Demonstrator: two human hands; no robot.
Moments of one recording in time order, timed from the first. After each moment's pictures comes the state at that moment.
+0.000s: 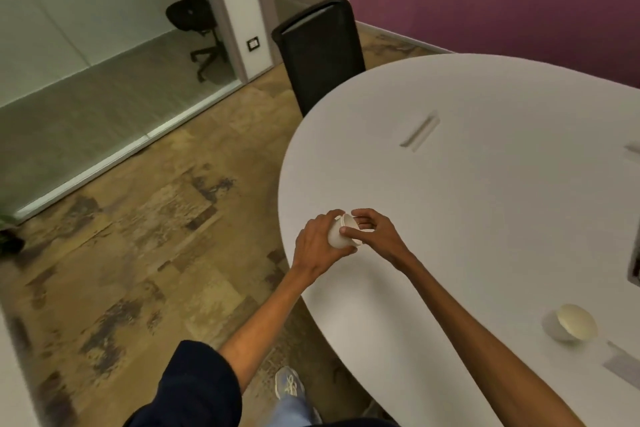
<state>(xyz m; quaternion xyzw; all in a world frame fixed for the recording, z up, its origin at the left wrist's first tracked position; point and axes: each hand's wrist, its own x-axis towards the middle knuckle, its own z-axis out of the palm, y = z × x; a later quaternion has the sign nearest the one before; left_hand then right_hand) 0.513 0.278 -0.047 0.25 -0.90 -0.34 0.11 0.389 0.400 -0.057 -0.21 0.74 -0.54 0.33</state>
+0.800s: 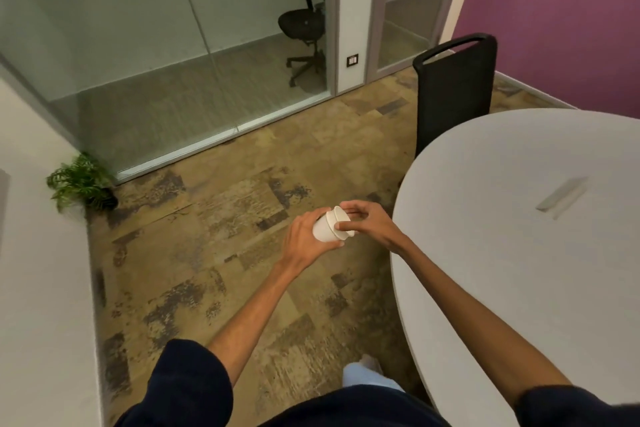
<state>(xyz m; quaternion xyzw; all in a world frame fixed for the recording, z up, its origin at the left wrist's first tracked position) 0.659 -0.009 -0.028 0.35 -0.86 -0.32 0.19 0.483 0.074 -0.020 -0.38 0.69 -0.45 0.42</state>
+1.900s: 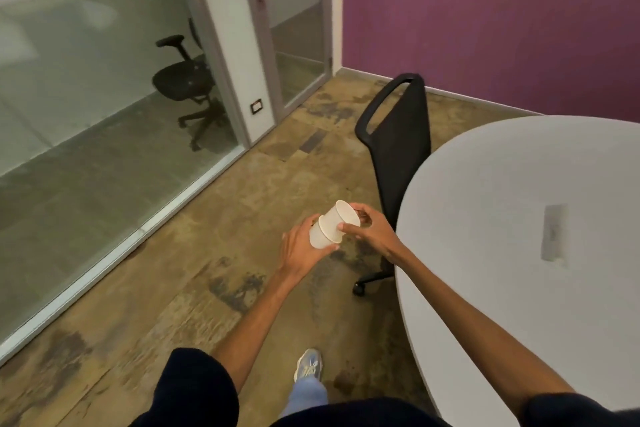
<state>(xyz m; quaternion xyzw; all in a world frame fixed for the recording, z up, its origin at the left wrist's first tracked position) 0.342 -0.318 -0.034 0.22 -0.91 -0.32 0.12 0.225 -0.162 -0.026 -0.20 0.75 -0.57 0.26</state>
